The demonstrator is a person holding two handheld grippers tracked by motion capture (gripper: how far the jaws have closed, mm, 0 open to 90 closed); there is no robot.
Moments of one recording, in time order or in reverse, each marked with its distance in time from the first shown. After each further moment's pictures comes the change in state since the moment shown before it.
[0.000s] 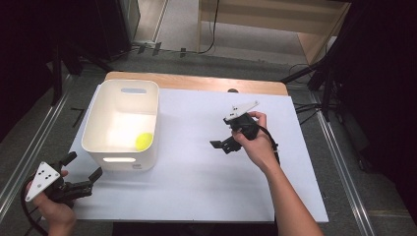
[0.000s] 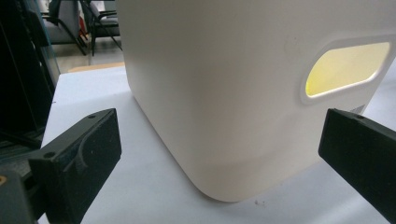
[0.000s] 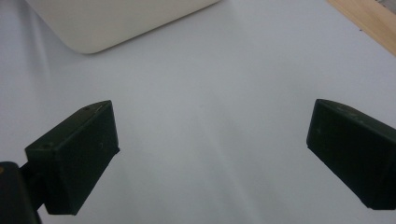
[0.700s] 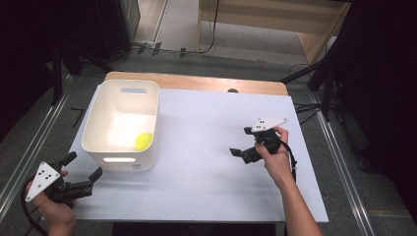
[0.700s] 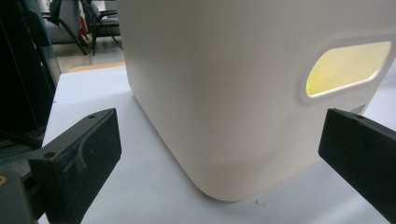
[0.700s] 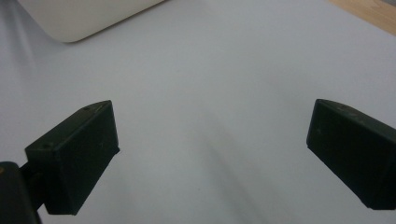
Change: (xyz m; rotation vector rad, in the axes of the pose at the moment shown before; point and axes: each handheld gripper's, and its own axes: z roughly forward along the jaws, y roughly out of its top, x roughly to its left) left arm 0.000 0.000 0.000 0.003 0.004 0.002; right arm -0.009 -0.070 -0.027 -0.115 -0.054 0.114
